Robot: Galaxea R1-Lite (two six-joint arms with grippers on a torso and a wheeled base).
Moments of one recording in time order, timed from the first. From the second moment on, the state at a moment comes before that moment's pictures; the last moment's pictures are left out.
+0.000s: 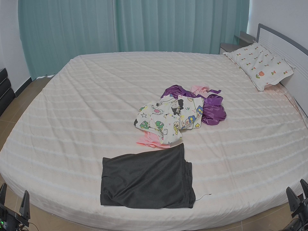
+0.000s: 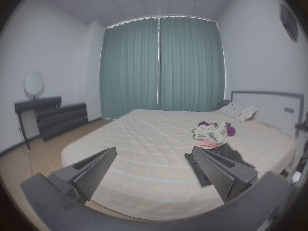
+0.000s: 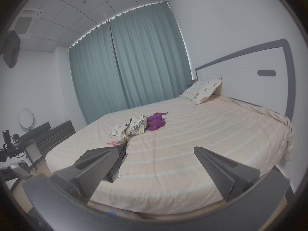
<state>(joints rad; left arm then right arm) -0.04 0.11 -0.06 -0.03 0.19 0.01 0.14 0.19 -0.02 -0.10 -0.08 0.21</state>
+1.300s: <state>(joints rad) 0.00 0.01 -0.02 0.00 0.00 -0.01 0.00 0.01 -0.02 0.00 0.00 -0.03</state>
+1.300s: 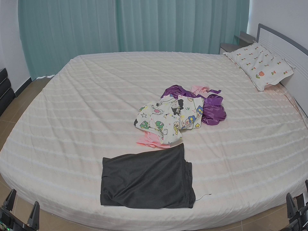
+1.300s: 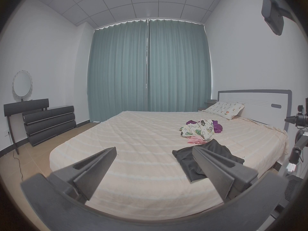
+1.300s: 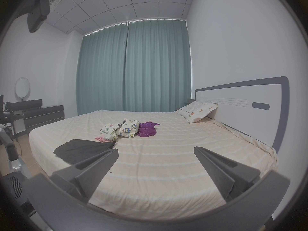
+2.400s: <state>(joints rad) 0.00 0.01 -0.02 0.00 0.00 0.00 0.00 0.01 -0.02 -0.03 -0.02 0.01</state>
